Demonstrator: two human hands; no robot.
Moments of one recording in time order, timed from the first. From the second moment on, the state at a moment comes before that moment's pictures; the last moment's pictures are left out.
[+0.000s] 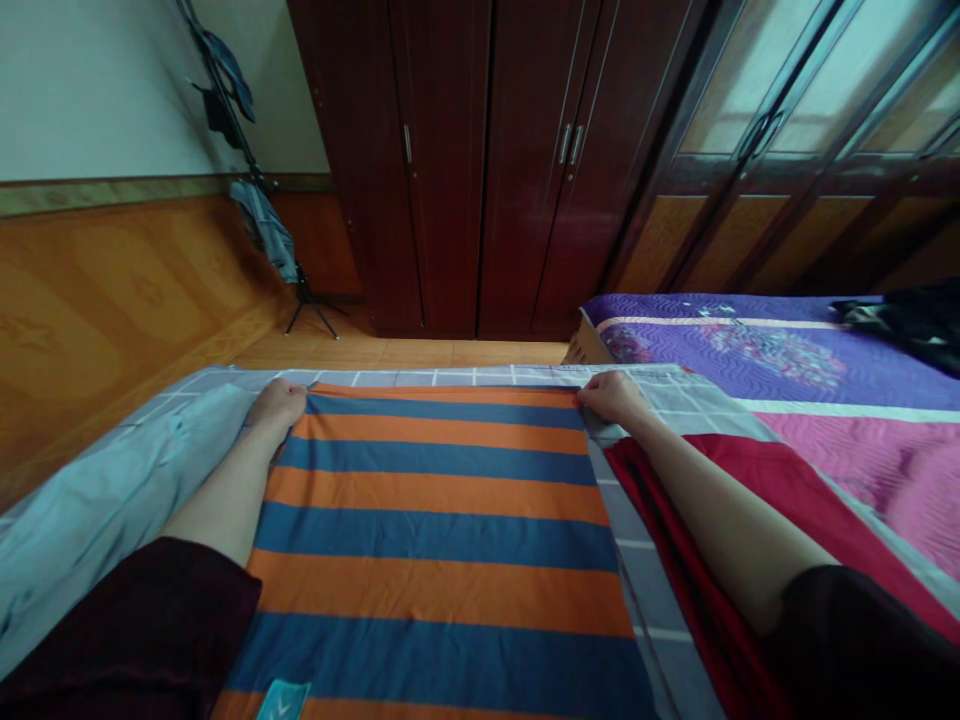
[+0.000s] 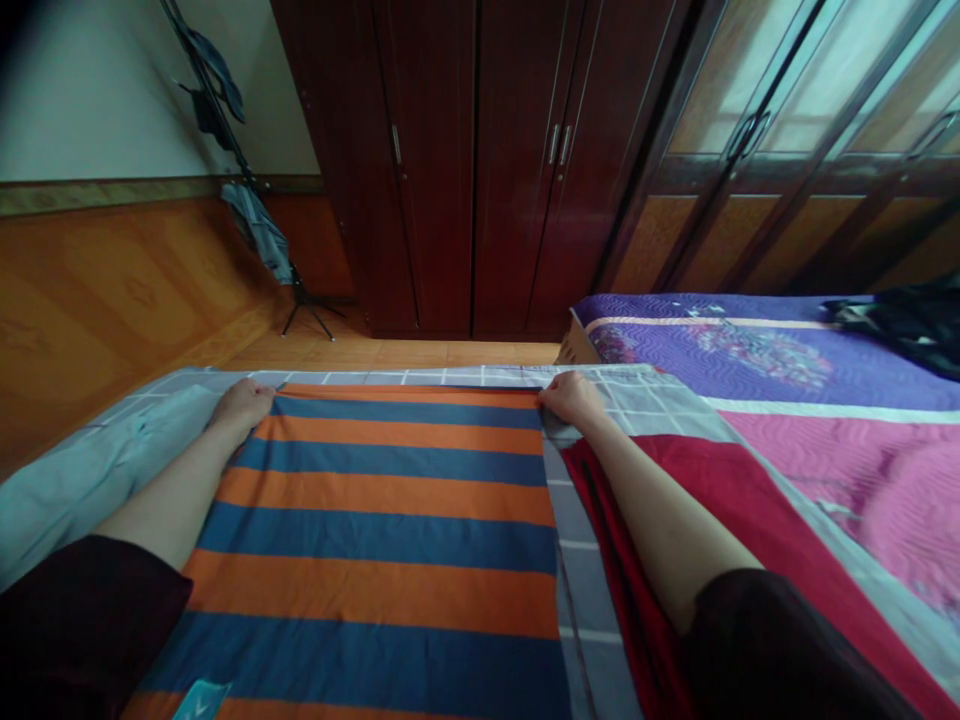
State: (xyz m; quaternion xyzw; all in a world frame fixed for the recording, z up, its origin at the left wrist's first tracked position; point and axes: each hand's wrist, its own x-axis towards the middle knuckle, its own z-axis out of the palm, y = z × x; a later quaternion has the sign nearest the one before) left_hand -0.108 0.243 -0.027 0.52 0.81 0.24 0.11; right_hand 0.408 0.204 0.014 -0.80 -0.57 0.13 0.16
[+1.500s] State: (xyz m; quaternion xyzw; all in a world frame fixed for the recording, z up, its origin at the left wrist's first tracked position) left_hand 0.018 0.189 -0.023 0.82 0.57 0.05 0.05; right_hand 0.343 0.181 -0.022 -0.46 -0.88 0.02 0.08
